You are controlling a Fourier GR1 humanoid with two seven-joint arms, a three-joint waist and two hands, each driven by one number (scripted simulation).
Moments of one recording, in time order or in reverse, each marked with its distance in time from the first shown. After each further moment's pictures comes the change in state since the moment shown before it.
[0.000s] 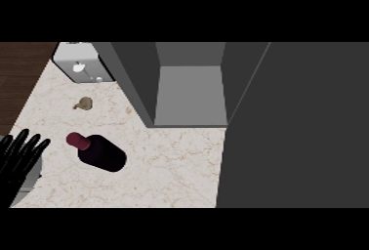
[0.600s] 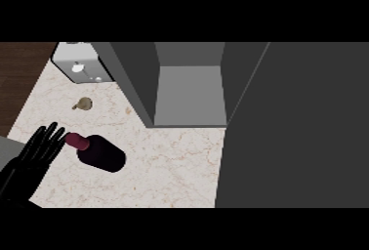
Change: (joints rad) left arm -0.126 -0.036 -0.011 0.259 -0.219 0.008 -0.133; right arm -0.001 0.035 0.055 0.004 0.018 -0.009 -0.001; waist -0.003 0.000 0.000
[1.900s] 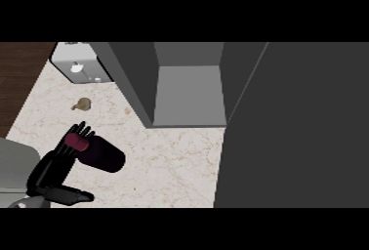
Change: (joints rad) left arm -0.134 0.011 -0.140 0.337 -0.187 0.136 -0.262; right arm -0.043 0.003 -0.017 -0.001 0.008 0.001 0.032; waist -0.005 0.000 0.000
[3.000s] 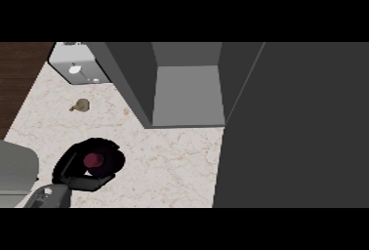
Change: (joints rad) left arm -0.118 -0.018 -0.139 0.175 0.011 0.014 -0.100; right arm -0.001 0.005 0.009 0.003 0.006 0.005 0.006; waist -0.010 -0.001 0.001
